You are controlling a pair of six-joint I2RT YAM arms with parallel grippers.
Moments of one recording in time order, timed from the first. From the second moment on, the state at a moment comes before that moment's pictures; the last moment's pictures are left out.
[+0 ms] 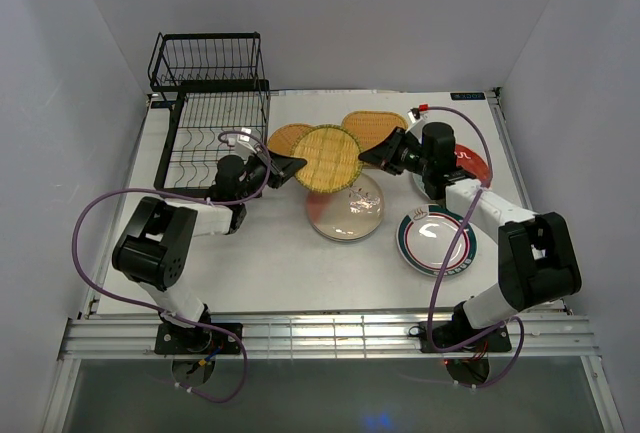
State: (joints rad) left arm -0.33 1.68 0.66 0.92 0.41 -1.19; right arm 0.32 1.50 0.91 0.29 -0.51 0.81
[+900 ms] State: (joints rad) left arm -0.27 1.58 0.69 0.85 0.51 -0.74; right arm 0.33 1.19 0.62 0.21 -0.31 0.61
